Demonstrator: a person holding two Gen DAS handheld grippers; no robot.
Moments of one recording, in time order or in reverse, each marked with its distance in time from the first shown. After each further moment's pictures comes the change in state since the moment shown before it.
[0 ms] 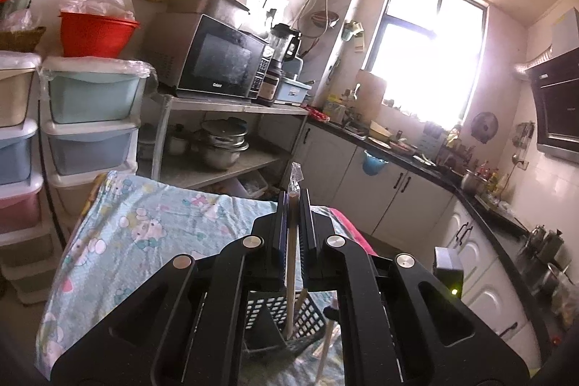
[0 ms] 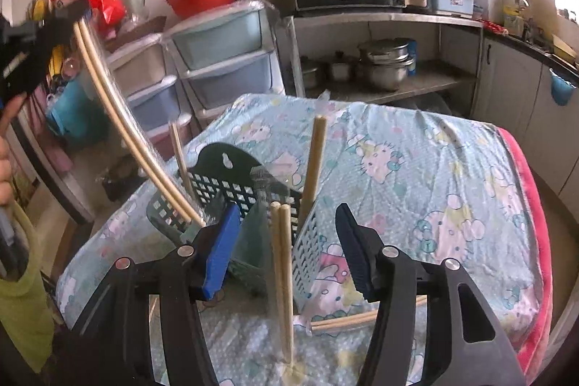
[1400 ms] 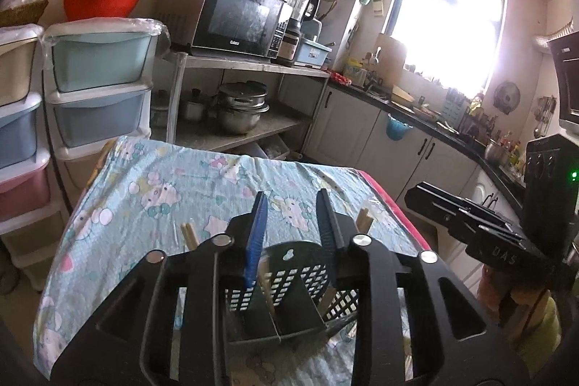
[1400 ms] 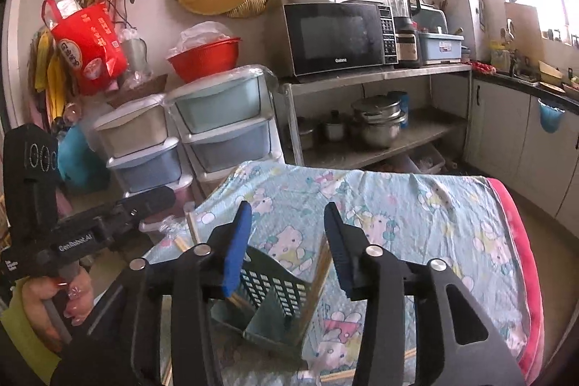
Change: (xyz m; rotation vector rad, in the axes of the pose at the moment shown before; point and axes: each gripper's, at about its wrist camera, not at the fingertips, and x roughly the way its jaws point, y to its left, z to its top) left arm 0.047 0.020 -0.045 0.010 0.129 0.072; right arm -0.042 0.010 0.050 0.027 -0.224 -0.025
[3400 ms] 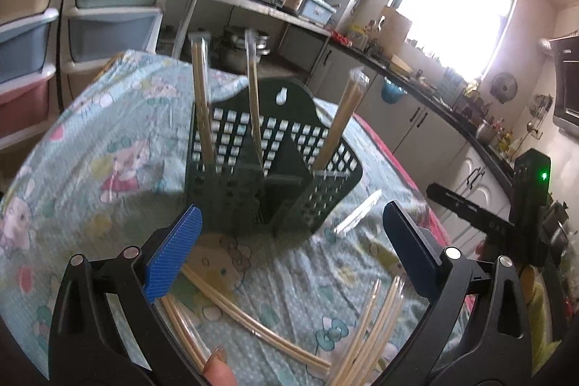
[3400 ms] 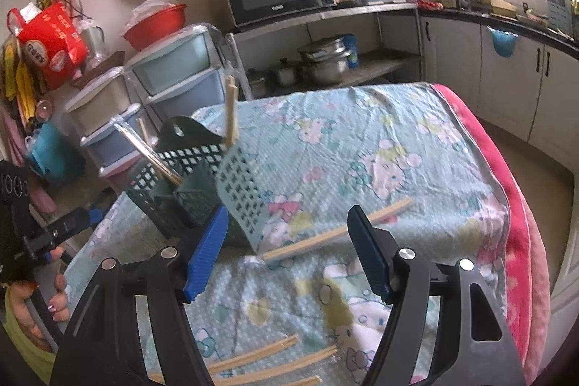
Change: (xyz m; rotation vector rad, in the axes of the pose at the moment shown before) left arm -0.027 -0.007 -0.126 -0.106 0.151 -0.033; right arm -0.059 -0.060 -0.122 0.161 0.142 -0.121
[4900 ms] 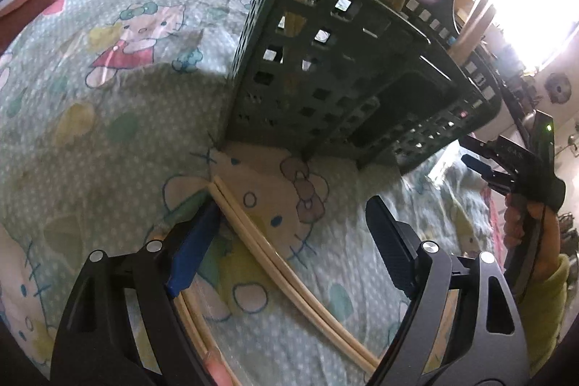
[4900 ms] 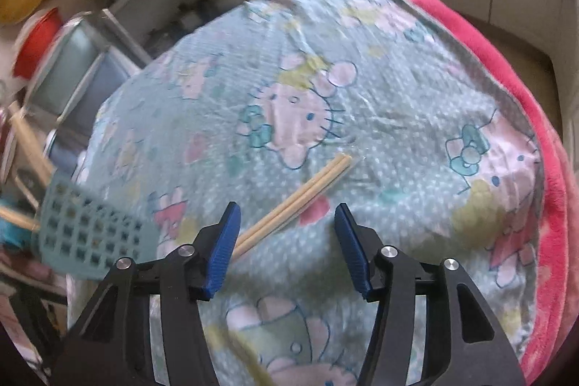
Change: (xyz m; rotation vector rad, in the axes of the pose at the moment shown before) left arm 0.092 0.057 -0.039 -0.177 0.324 0.146; right arm 0.126 -0.108 0.010 0.372 0.324 -0.147
